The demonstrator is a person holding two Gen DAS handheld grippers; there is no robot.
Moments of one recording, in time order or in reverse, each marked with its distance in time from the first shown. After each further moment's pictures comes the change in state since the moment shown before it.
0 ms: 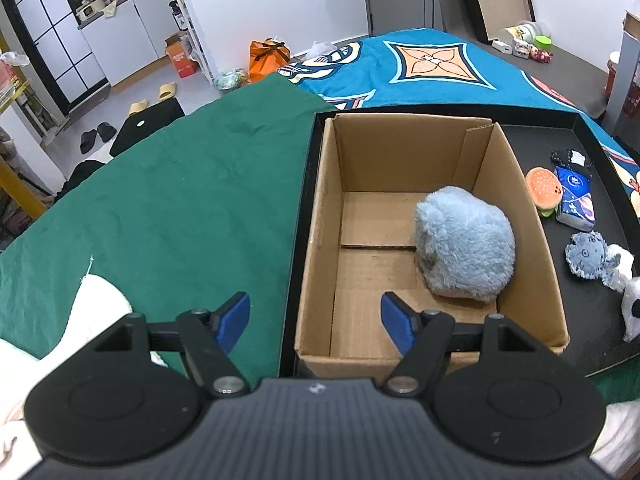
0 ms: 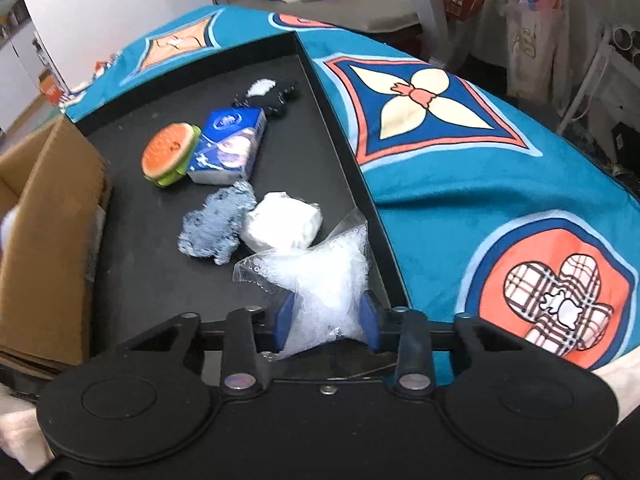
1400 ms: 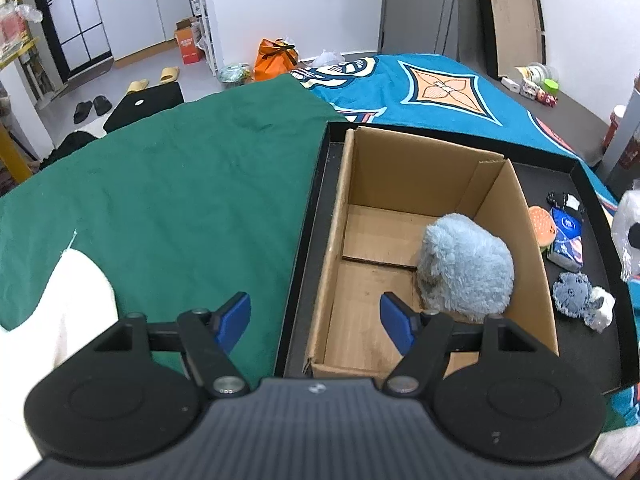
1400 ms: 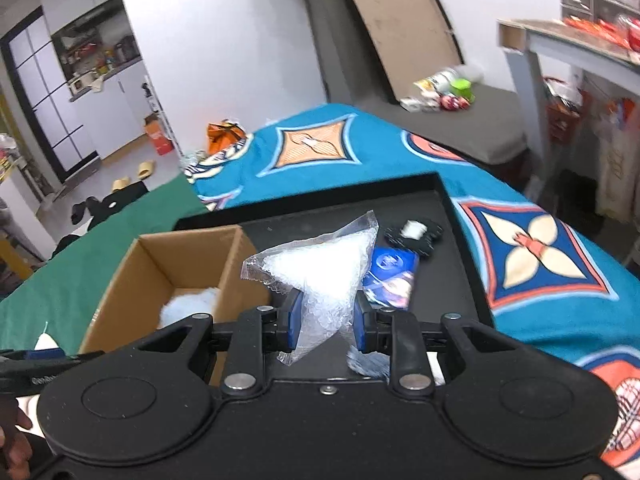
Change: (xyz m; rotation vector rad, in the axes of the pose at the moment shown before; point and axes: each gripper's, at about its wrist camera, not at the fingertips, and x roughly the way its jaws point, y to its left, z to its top) left arm 0.005 0.030 -0.003 -0.146 -0.027 -0.086; right arm -0.073 0.071 0.051 -0.146 -0.242 0.264
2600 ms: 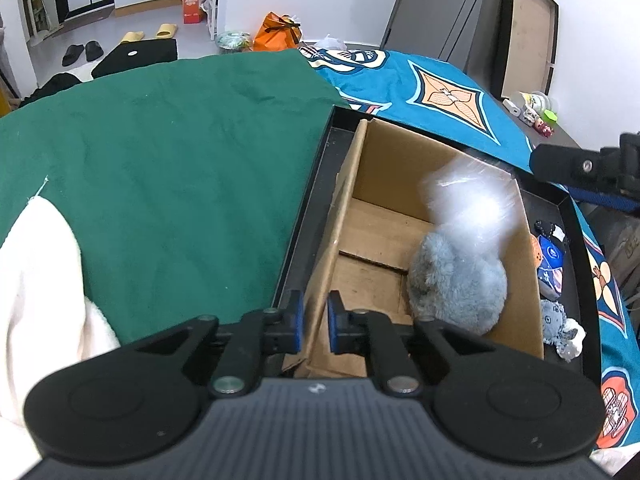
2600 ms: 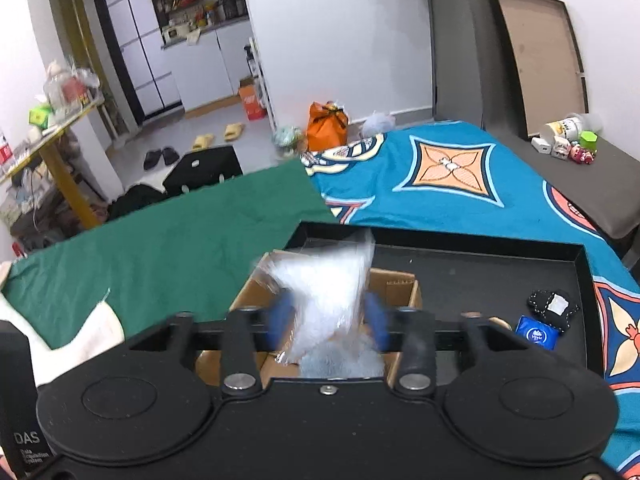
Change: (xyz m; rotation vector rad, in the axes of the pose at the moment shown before) left arm 0.018 0.029 -0.001 -0.151 0.054 -0.130; right arm 0.029 0.120 0.040 -0.227 0.059 0.190
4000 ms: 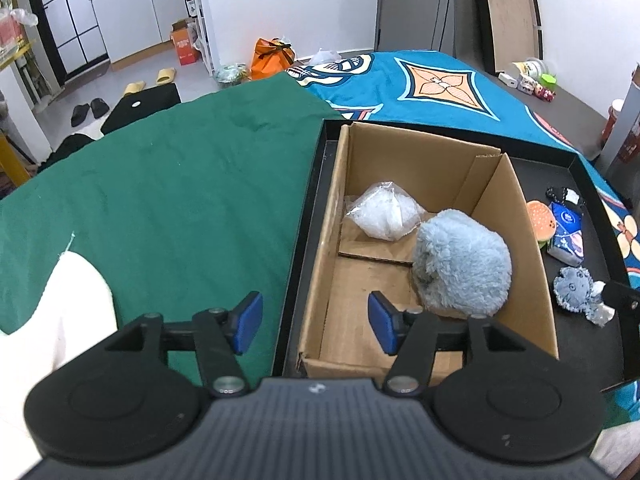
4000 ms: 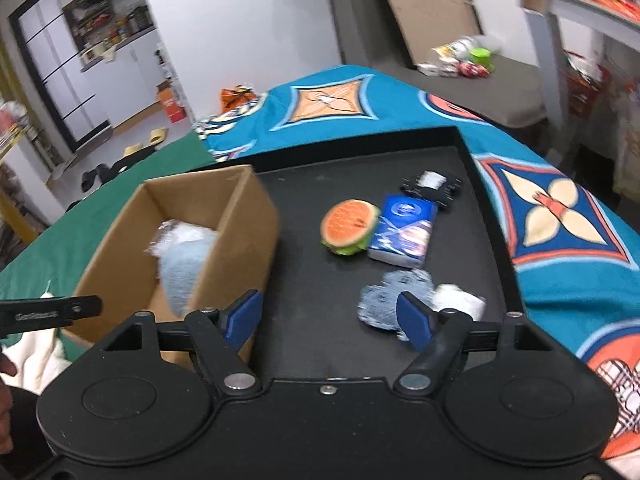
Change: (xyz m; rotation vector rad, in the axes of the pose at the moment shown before) left arm -0.011 -0.035 -0.006 0.181 -0.050 0.138; right arm -0.032 -0.101 -0.098 0.226 0.031 -0.156
